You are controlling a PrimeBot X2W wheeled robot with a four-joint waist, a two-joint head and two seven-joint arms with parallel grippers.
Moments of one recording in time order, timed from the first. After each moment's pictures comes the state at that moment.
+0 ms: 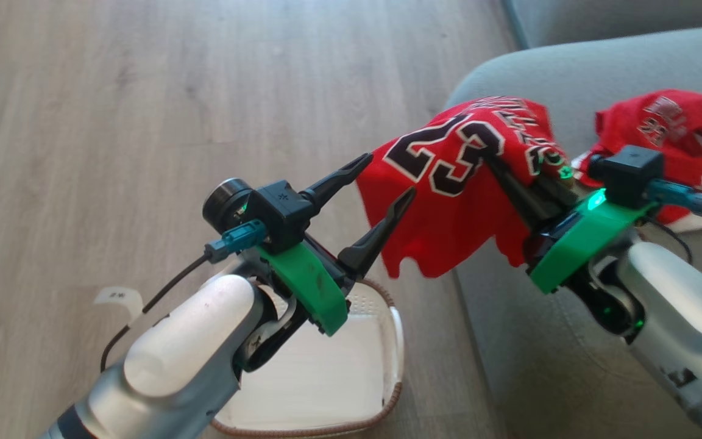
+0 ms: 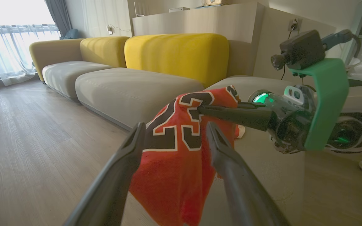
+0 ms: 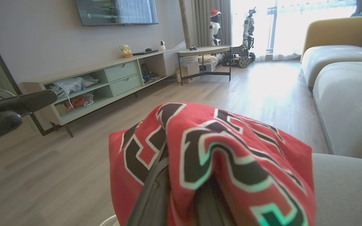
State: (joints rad) left arm -0.61 0.29 -0.89 0.13 -0.59 -0.03 -0.10; right arm -0.61 -0.50 0.77 0.33 0.86 0.12 -0.25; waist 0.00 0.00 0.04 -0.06
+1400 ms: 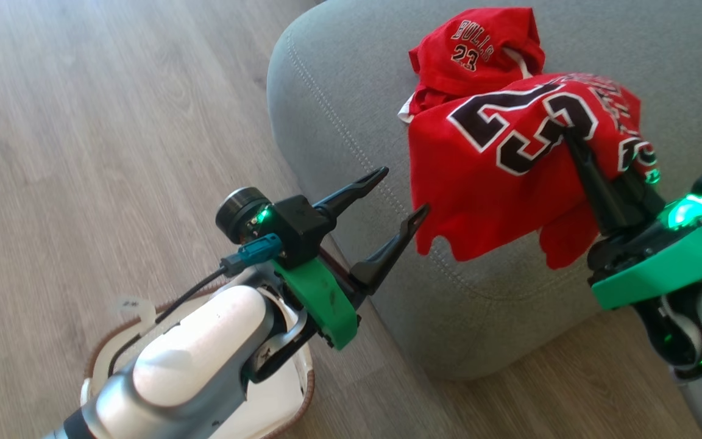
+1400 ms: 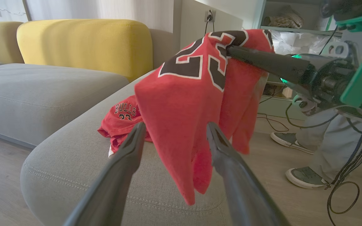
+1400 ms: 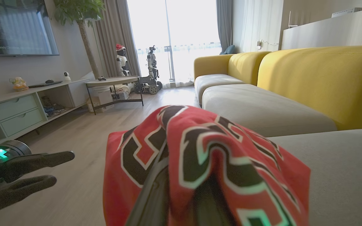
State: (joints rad) left arm -0.61 0.28 -0.94 0.11 -0.58 -0.02 -0.11; right arm -0.28 -0.44 0.28 -0.07 0.61 0.12 -0.12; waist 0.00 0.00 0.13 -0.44
